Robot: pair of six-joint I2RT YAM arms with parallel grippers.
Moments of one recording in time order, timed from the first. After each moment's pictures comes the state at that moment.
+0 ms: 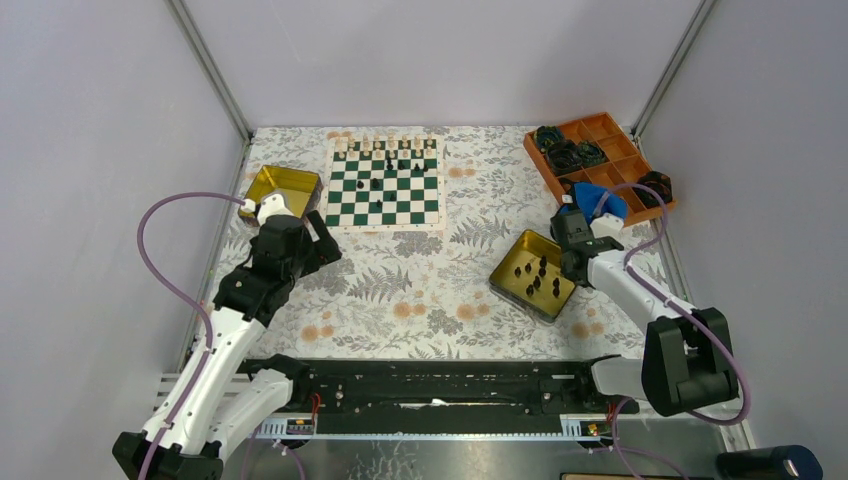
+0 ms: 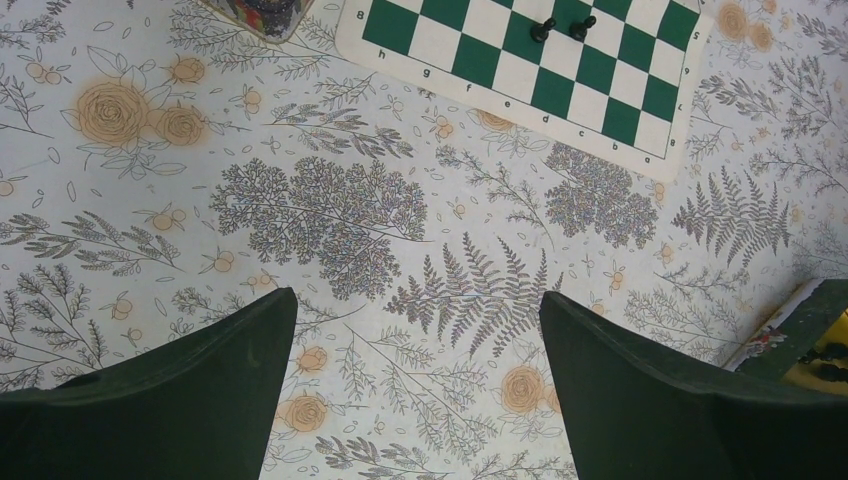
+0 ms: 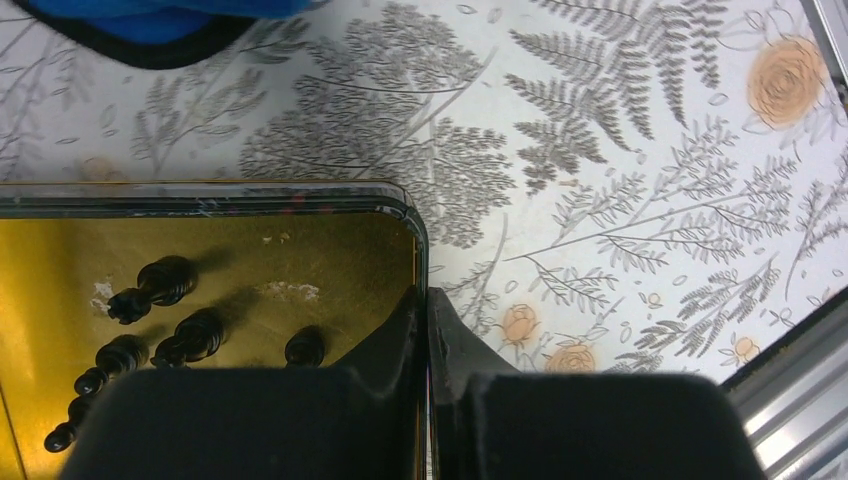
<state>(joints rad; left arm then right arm) -0.32 0.80 0.84 -0.71 -0.30 -0.59 0.24 1.30 0.74 -0.65 0.58 0.70</state>
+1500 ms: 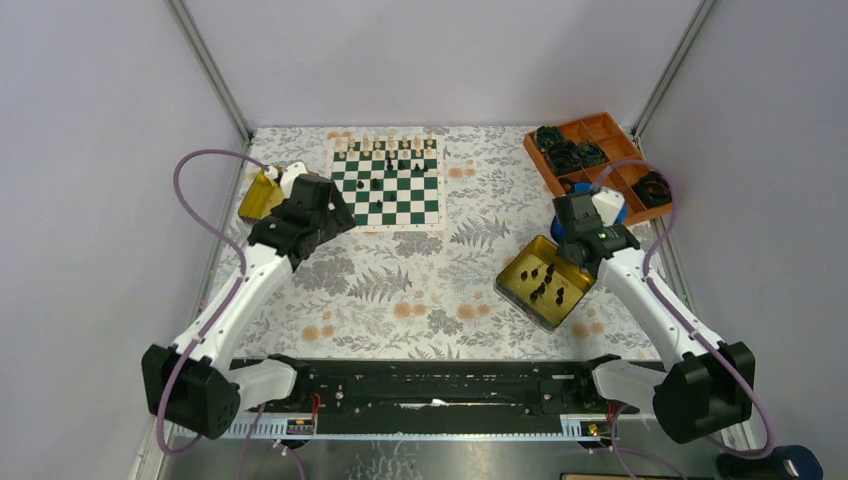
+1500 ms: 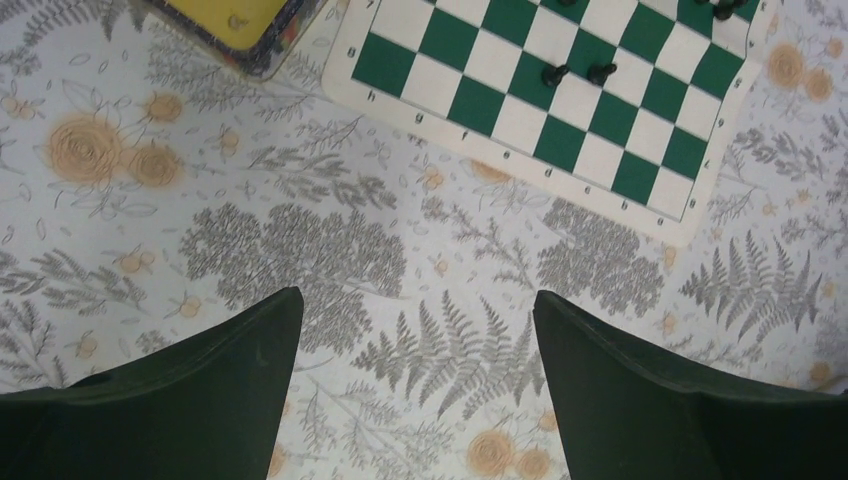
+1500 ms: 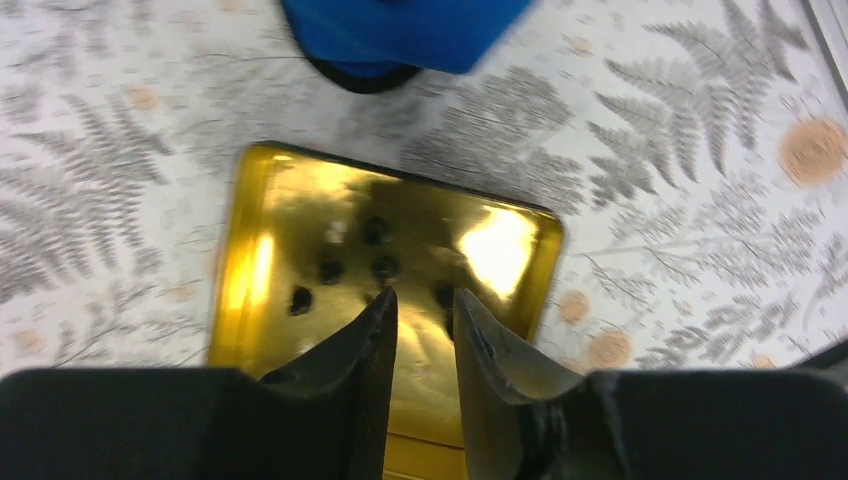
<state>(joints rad) -0.32 1.13 1.02 -0.68 -0.35 -0.66 0.27 1.14 0.89 -0.79 0.50 0.69</state>
